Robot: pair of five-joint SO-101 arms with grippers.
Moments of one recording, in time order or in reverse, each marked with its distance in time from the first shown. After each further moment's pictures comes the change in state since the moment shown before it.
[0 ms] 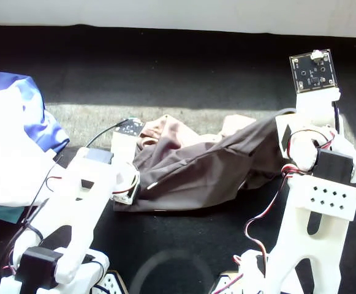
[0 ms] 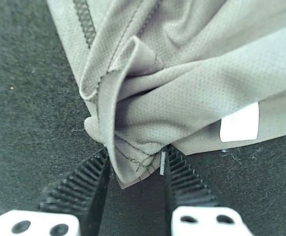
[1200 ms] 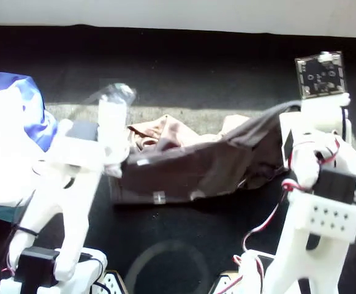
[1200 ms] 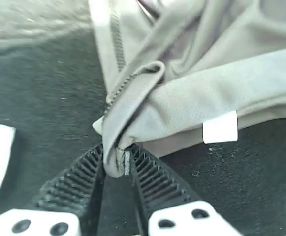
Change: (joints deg) left arm -5.3 0.1 -23.8 17.0 -0.1; right arm 0.0 -7.5 0.0 -3.1 -1.8
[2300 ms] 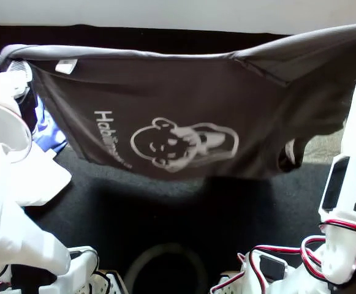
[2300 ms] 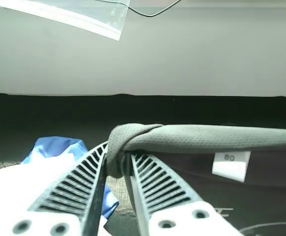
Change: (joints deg) left arm -16.3 -0.2 -83.9 23.9 -0.1; right arm 6.2 4.0 -48.9 0.4 -0.8
